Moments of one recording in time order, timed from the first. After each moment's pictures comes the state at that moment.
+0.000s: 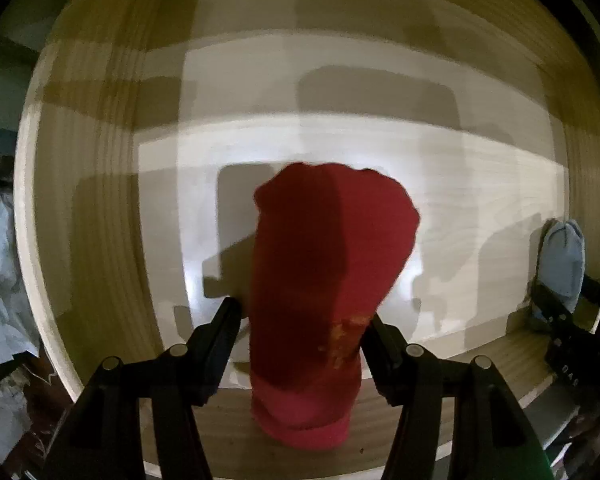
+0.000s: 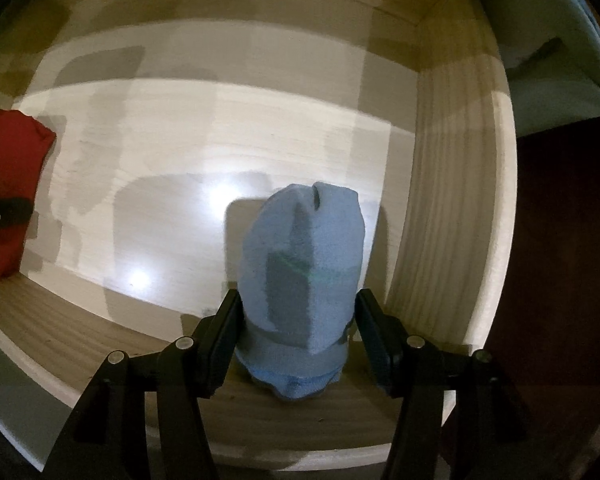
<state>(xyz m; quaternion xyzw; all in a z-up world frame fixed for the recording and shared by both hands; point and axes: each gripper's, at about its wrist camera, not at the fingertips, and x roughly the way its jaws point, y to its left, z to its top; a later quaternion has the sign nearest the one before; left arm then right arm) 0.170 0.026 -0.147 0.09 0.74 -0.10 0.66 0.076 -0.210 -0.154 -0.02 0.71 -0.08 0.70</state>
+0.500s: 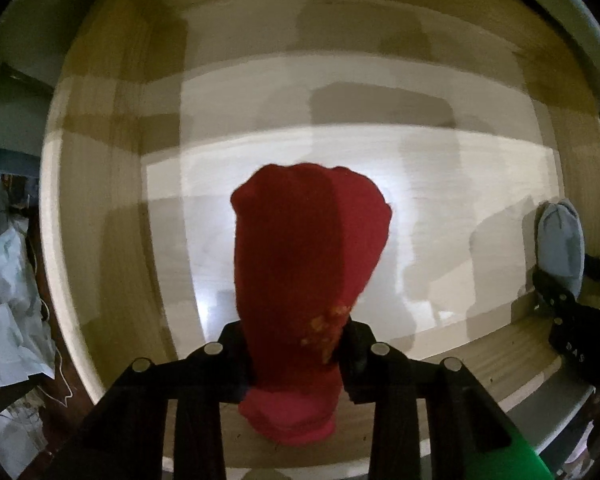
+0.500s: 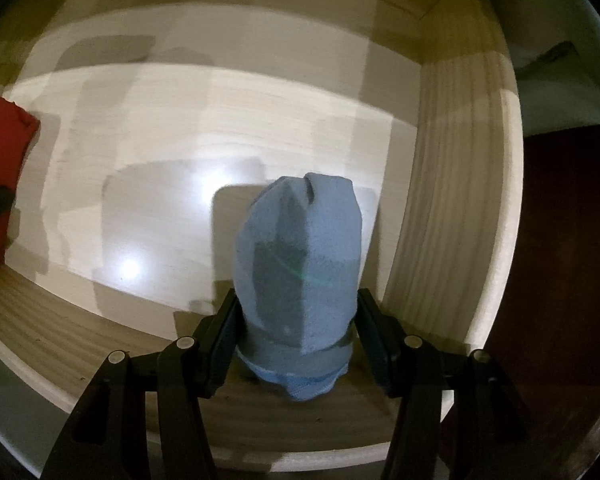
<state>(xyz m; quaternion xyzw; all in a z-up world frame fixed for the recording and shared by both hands) 0.158 0.015 -0.130 0.12 0.71 -0.12 0.68 0.085 -0.204 -0.164 -0.03 0.72 -0.09 0.69</state>
